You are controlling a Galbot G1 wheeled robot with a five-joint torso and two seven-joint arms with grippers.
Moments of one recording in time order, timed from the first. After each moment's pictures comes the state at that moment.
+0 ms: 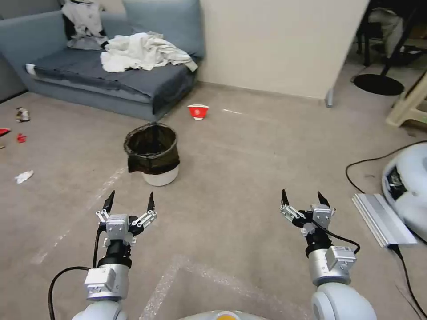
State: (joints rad) left arm 1.80 -1.49 -0.60 -2.25 0.04 -0.13 -0.07; right arm -1.67 1.56 0.54 2.19 0.02 -0.07 0.06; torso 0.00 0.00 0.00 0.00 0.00
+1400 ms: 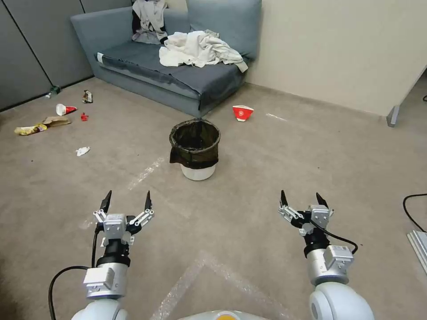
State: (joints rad) left arm 1.78 -1.49 -0.61 -2.23 0.01 -0.13 -0.09; right arm -1.66 1.56 0.53 2.17 0.02 -0.08 0.06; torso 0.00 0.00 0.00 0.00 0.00
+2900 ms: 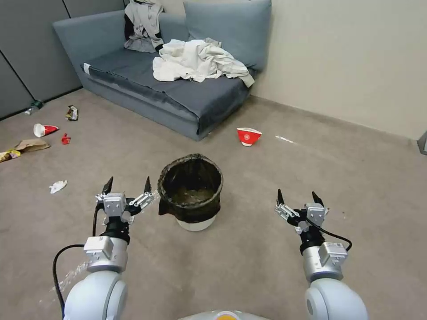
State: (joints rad) left arm 1.57 -1.38 -0.60 -2.21 -0.20 0.20 -0.12; right arm -1.64 1.56 0.51 2.15 0.02 -0.08 0.07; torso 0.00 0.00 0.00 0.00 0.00
